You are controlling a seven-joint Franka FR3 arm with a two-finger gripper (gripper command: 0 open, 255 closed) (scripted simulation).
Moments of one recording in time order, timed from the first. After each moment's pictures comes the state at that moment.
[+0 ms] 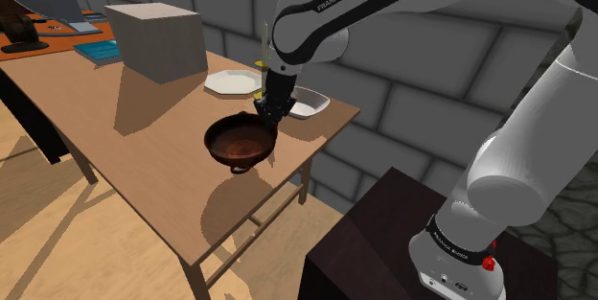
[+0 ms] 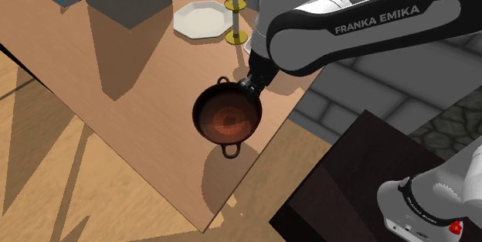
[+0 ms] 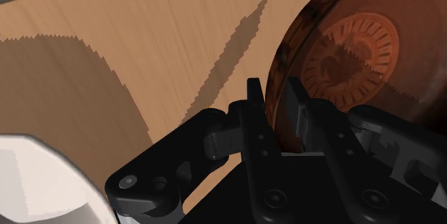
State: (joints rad) arm 0.02 -0.07 0.21 -2.29 0.25 2.29 0.13
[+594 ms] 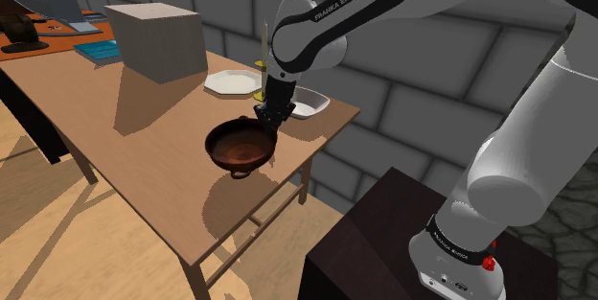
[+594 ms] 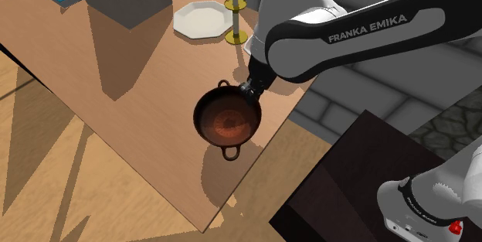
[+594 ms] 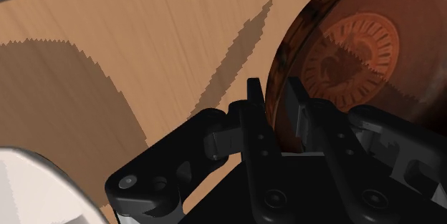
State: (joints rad) arm 0.02 -0.05 0.22 -2.31 0.25 2.34 0.13
